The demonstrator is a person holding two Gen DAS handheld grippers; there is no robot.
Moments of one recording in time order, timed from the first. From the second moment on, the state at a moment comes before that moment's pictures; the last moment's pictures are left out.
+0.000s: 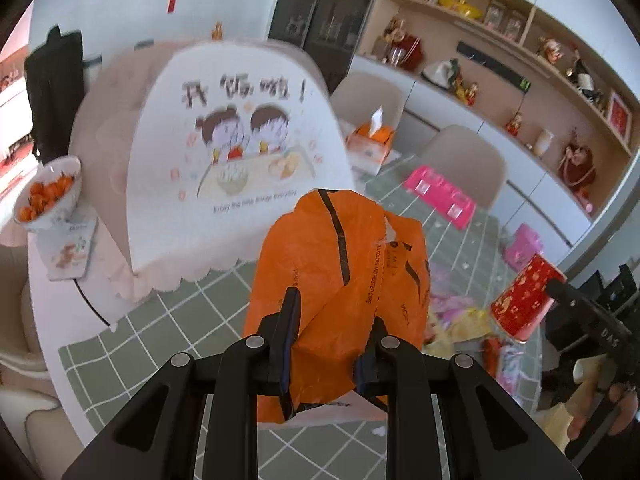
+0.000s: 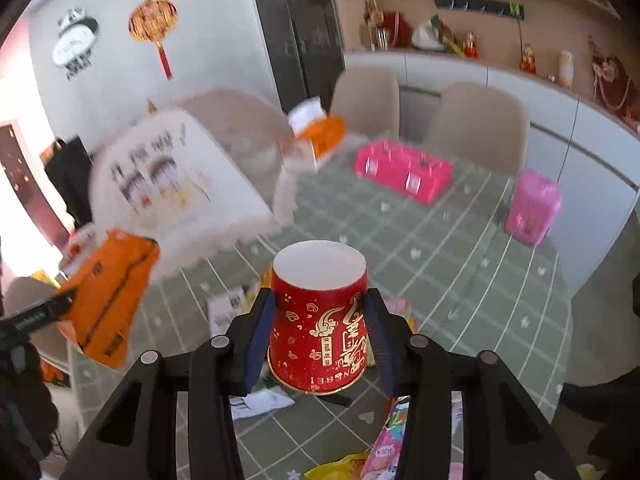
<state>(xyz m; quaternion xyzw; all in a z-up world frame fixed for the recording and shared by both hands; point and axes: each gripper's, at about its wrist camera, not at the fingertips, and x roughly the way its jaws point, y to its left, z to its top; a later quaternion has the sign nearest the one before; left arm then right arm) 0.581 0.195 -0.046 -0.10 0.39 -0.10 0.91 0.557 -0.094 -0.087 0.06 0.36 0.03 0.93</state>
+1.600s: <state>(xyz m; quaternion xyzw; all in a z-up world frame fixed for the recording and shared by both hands) 0.308 -0.243 -0.119 -0.04 0.49 -0.38 0.78 0.189 -0.343 -0.059 0.09 0.29 -0.08 0.95</state>
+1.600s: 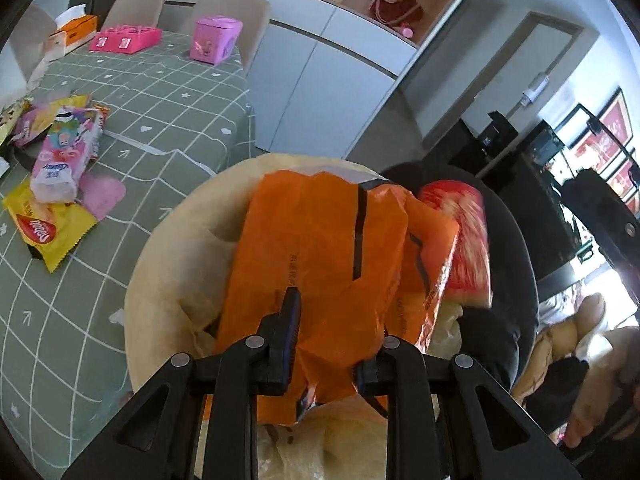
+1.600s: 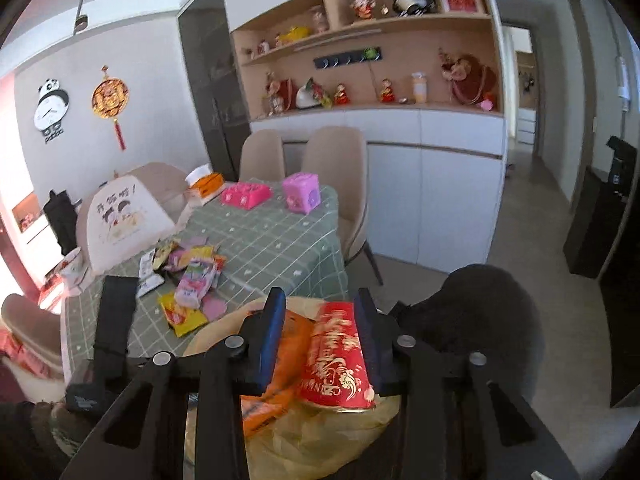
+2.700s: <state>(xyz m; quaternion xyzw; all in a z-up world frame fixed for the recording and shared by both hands) 0.300 -0.205 -0.119 -0.04 0.52 -0.37 0.77 0.238 -0.348 -0.145 0.18 0.38 -0.02 0.91</state>
